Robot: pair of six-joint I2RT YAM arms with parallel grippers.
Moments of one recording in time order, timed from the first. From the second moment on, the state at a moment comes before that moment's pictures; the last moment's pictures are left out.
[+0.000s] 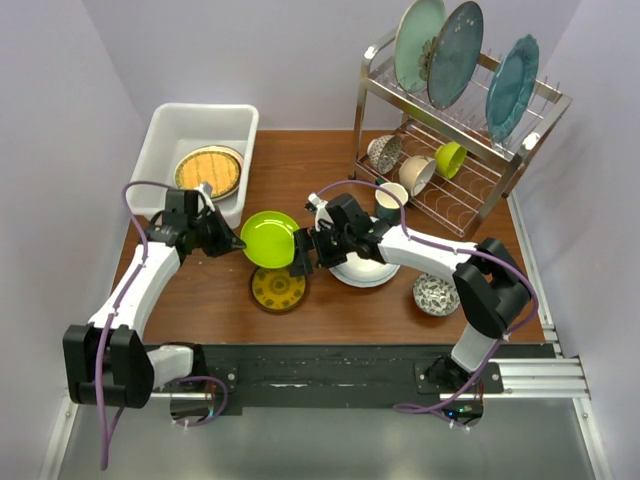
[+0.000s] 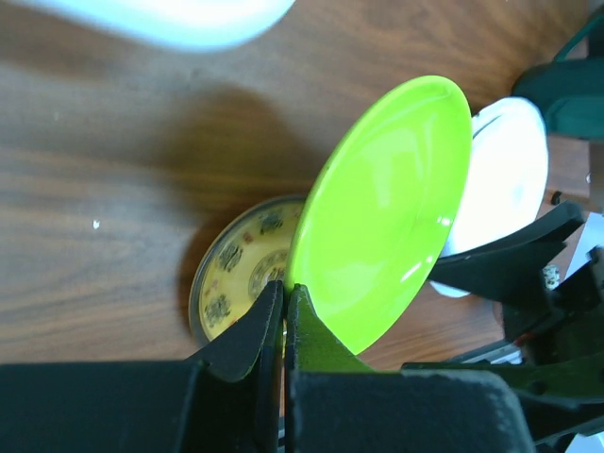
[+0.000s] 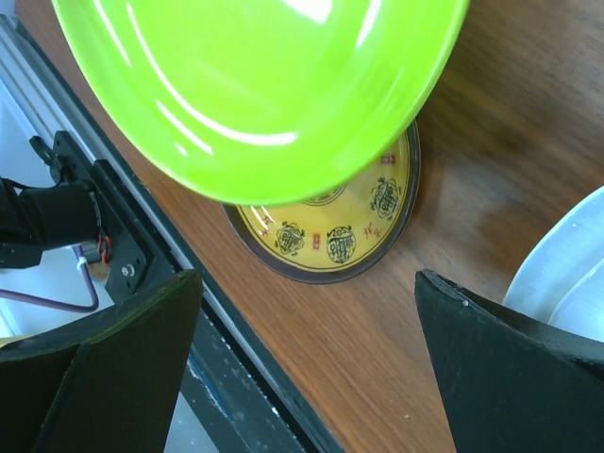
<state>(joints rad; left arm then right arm) -0.07 1.20 0.87 -0.56 0.35 -0.57 0.76 1.71 1.12 -0.21 -0.41 0.46</state>
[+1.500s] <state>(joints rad) 0.27 1.61 1.36 -0.56 0.42 -0.51 0.76 1.71 1.10 -0.18 -0.47 0.47</state>
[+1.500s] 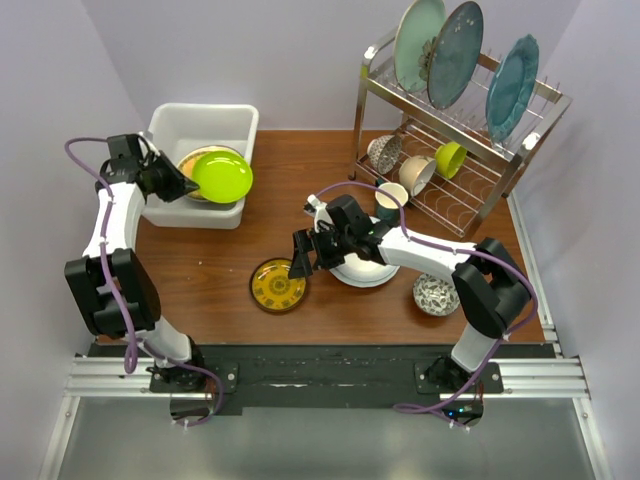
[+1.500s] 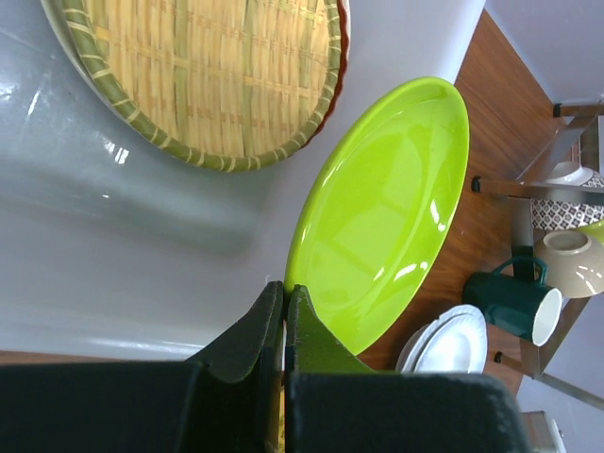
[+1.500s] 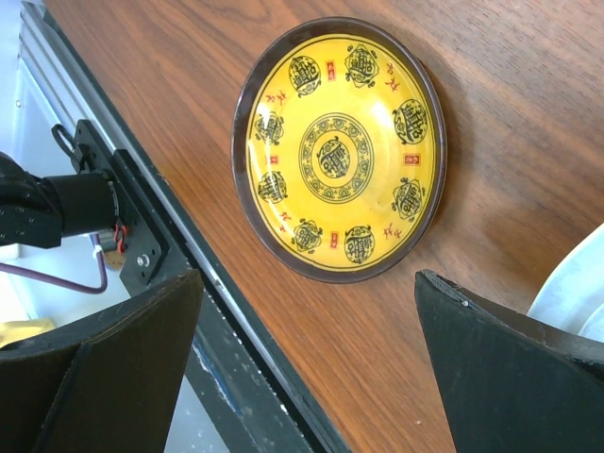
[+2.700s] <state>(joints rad) 0.34 1.83 1.45 -0.45 0.40 -0.60 0.76 1.72 1.07 -0.17 -0.49 0.48</state>
